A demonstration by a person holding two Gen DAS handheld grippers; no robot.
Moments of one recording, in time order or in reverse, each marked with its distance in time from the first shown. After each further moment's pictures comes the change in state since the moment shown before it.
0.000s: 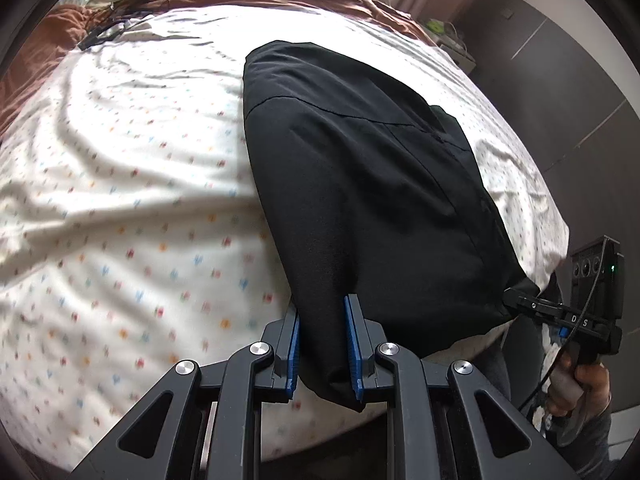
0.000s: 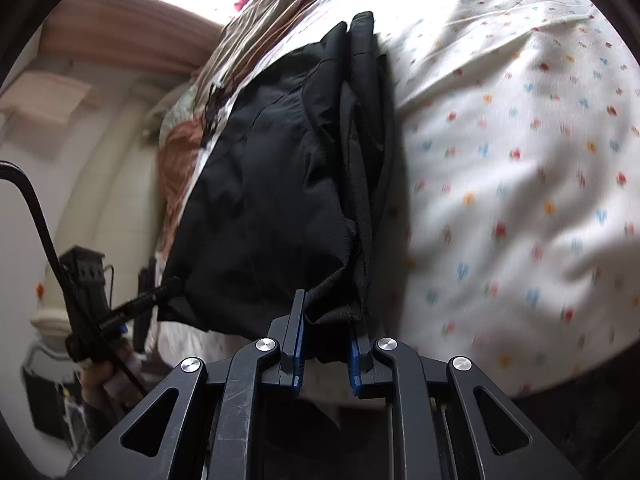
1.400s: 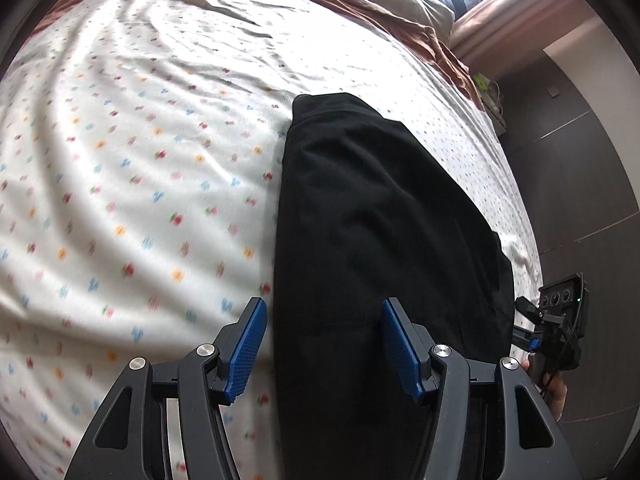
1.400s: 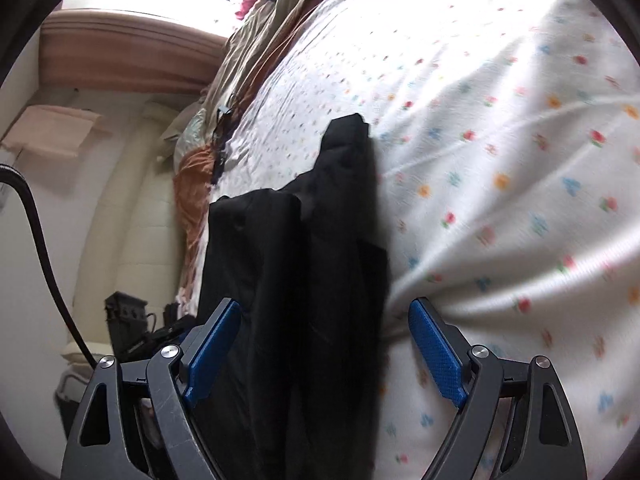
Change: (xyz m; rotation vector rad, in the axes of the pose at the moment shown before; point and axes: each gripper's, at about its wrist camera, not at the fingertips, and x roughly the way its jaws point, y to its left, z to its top) left arm 0.062 0.085 0.117 -0.279 -0.028 -0.112; right arm 0.058 -0.040 0.158 0.063 0.026 0.154
